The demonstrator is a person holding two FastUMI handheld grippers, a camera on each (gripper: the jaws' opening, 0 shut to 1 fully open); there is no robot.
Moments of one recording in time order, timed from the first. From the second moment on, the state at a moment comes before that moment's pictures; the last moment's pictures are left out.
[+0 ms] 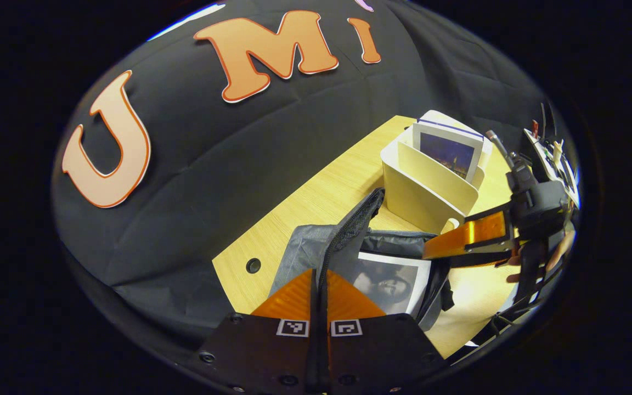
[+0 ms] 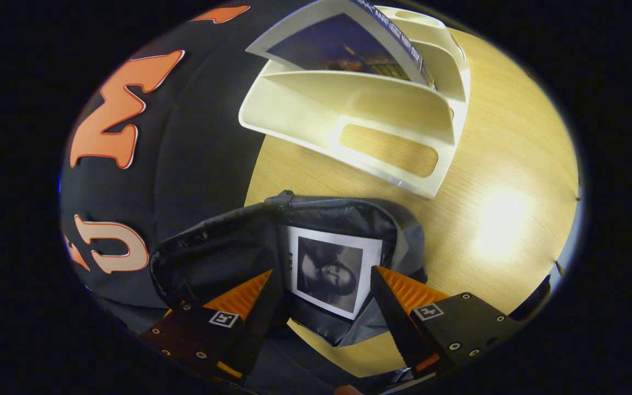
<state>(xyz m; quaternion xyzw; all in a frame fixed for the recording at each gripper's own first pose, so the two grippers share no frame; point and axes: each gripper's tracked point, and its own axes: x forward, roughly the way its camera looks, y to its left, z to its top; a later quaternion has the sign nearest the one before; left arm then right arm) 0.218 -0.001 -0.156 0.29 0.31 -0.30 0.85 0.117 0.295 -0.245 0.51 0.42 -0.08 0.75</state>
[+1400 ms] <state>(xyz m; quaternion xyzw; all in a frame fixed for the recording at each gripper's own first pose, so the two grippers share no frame) 0.216 -0.015 -0.172 0.30 0.33 -0.30 0.84 0.189 0.084 -0.108 -0.01 0.48 0.00 0.88</state>
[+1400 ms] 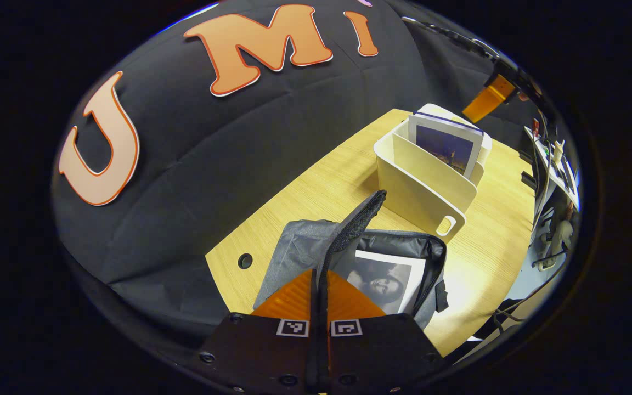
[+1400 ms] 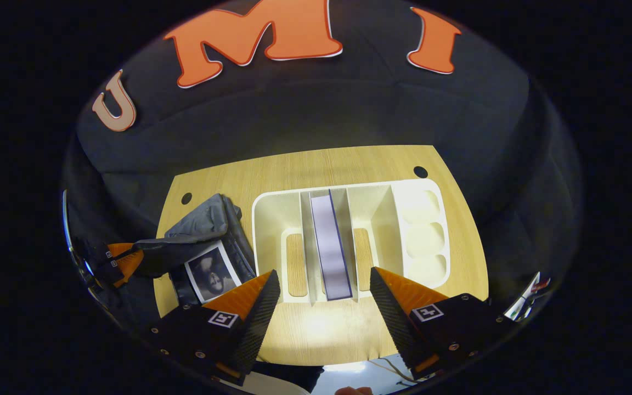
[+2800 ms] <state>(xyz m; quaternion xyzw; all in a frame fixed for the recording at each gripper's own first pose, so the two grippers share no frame) 0.214 -0.016 -0.183 0.30 0.35 -0.31 0.83 0.216 0.087 -0.067 -0.07 0.50 -0.02 0.87</state>
